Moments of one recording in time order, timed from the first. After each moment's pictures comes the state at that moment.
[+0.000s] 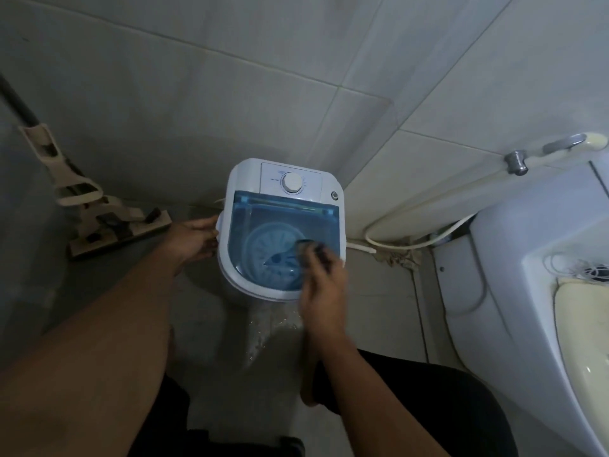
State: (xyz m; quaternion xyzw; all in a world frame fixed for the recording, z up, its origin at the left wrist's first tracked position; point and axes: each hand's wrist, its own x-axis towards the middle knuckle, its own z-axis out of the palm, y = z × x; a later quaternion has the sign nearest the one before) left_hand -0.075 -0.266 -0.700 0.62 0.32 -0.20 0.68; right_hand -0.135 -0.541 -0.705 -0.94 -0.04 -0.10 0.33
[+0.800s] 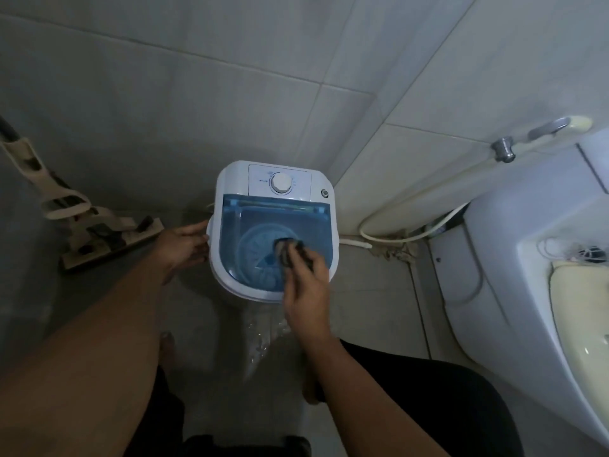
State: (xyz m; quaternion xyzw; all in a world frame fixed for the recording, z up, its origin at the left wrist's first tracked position) left_hand -0.074 -0.261 -0.707 0.63 0.31 -0.20 0.68; right_hand -0.139 -0.518 -0.702 -0.91 -0.03 -0.09 0.40
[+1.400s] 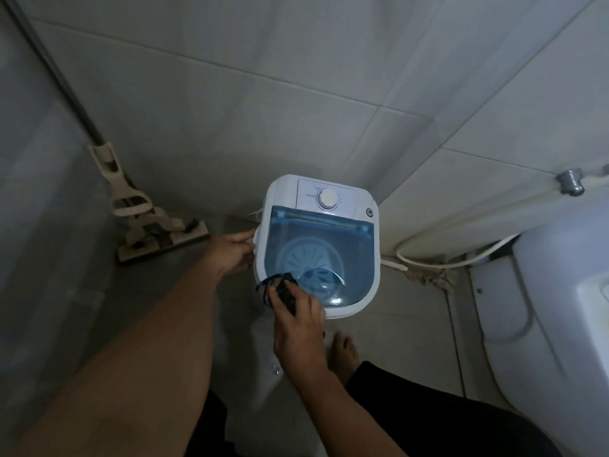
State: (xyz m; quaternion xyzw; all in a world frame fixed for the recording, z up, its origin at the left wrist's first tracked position) left_hand -0.077 -0.268 -0.693 0.60 0.32 -0.19 0.71; right_hand -0.184 -0.460 -0.717 -0.96 -0.20 -0.02 0.21
